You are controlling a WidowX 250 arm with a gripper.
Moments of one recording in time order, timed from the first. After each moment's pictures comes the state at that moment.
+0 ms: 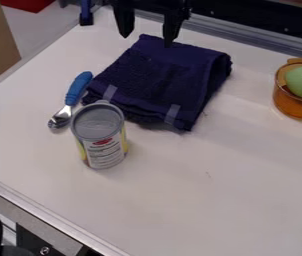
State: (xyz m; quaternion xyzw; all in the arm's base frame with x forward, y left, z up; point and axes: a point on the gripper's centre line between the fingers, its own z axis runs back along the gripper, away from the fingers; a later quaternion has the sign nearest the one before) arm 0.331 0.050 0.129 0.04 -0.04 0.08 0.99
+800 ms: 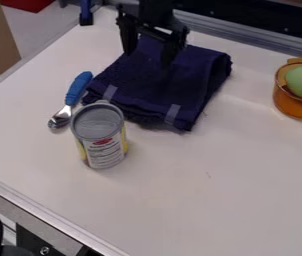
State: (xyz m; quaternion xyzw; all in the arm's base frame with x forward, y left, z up) arm 0.358 0.066 0.074 0.09 -0.06 0.04 0.99
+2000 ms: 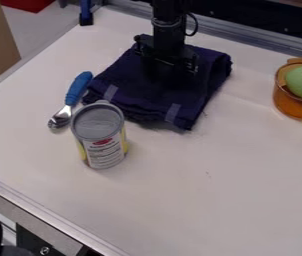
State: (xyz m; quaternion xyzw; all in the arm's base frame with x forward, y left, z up) arm 0.382 0.062 0.019 0.04 -0.05 0.02 1.00
